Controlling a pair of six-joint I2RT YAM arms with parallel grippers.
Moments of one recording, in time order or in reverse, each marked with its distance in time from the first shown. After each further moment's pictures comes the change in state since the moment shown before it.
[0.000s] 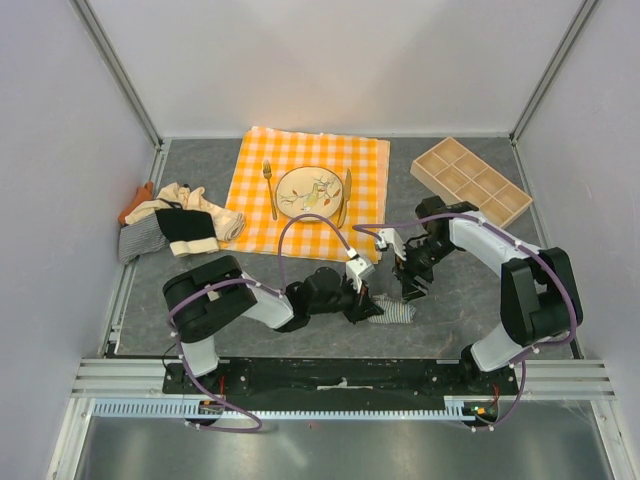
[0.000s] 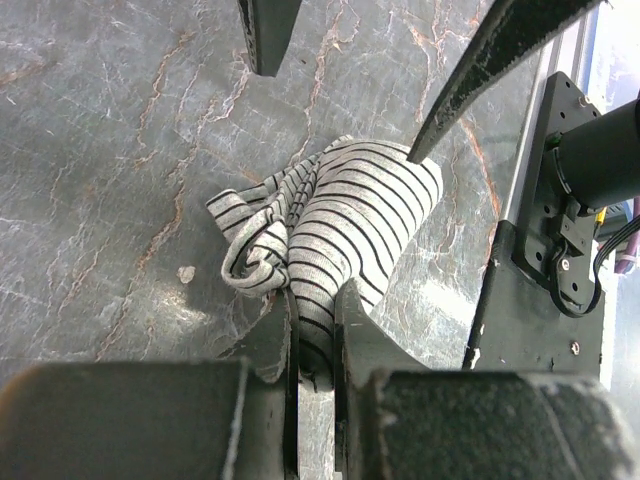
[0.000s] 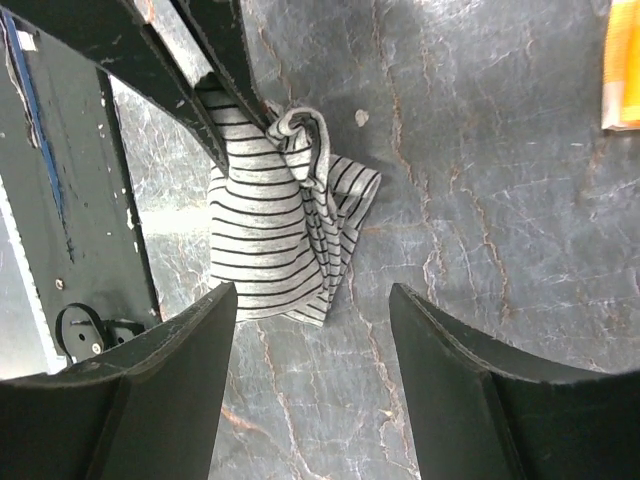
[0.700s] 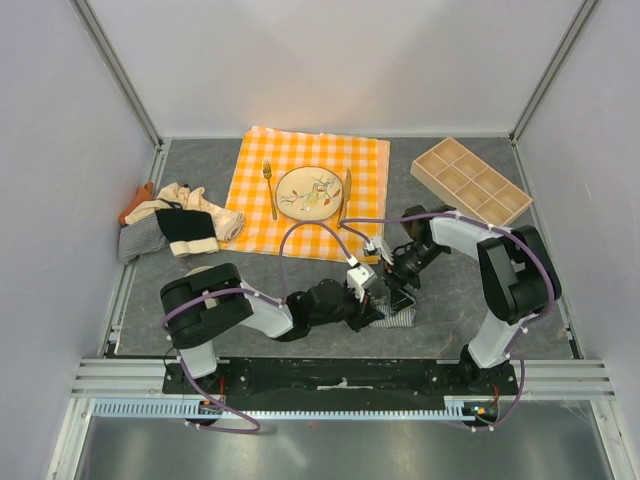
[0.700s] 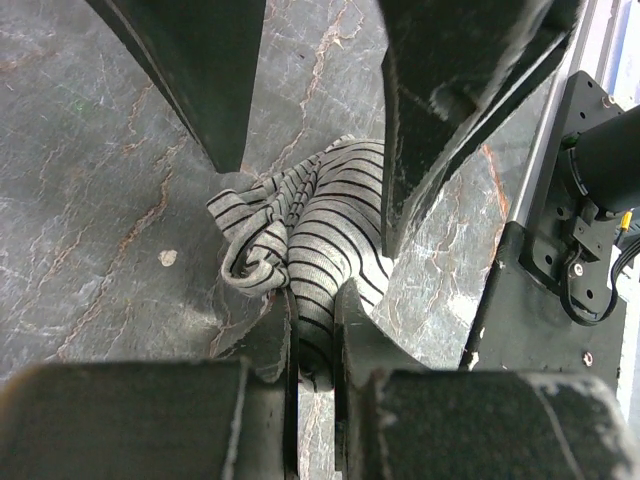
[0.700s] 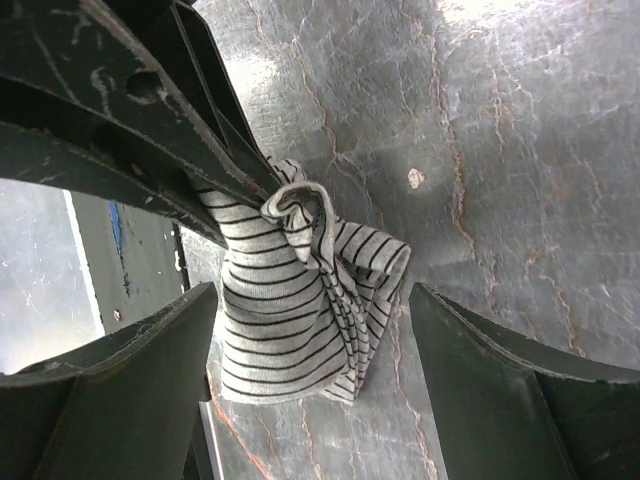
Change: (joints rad) left arm -0.087 -0.032 -0.029 0.003 -0.153 0.008; right arm 0.047 0.143 0.000 0.040 -0.118 0.086
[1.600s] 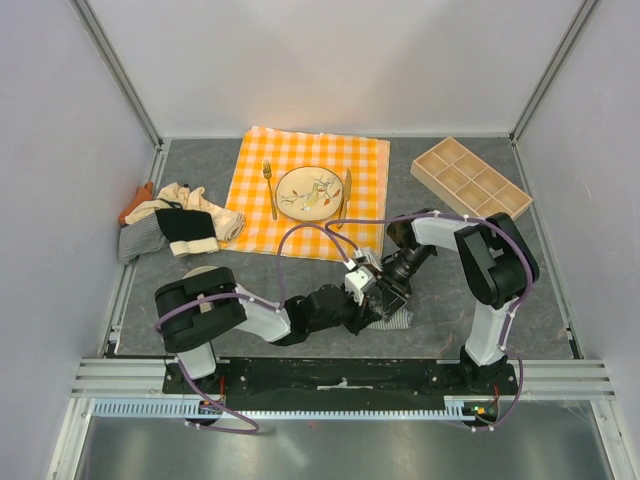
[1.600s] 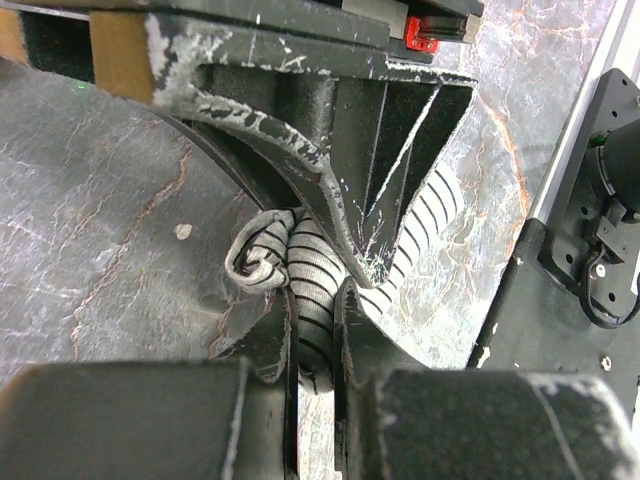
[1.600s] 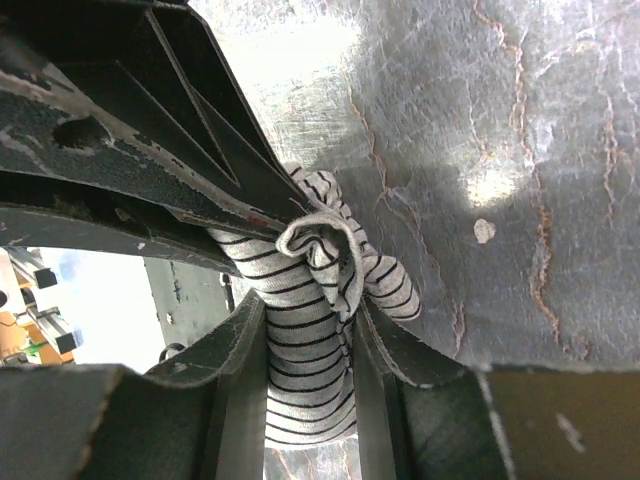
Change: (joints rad) left arm -0.037 -0.035 -0.014 -0.046 -0.115 0.000; right arm 0.079 0.157 0.037 -0.055 -0.021 0.051
